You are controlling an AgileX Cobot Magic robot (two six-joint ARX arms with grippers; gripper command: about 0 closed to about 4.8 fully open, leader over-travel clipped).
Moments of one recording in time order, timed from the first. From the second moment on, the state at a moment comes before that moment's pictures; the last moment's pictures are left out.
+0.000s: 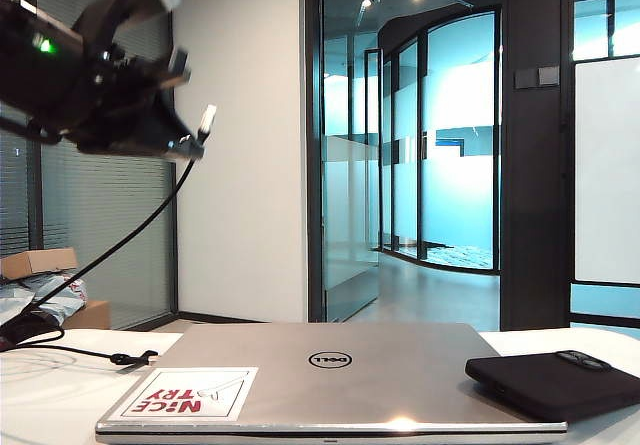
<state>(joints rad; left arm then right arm) -0.48 1.21 0.50 0.41 0.13 -0.01 0.61 0.69 0.75 -0.28 0.02 0.12</state>
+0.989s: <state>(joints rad) -0.53 1.15 0.50 0.22 0.13 -0.06 0.30 0.70 0.35 0.01 -0.15 0.82</state>
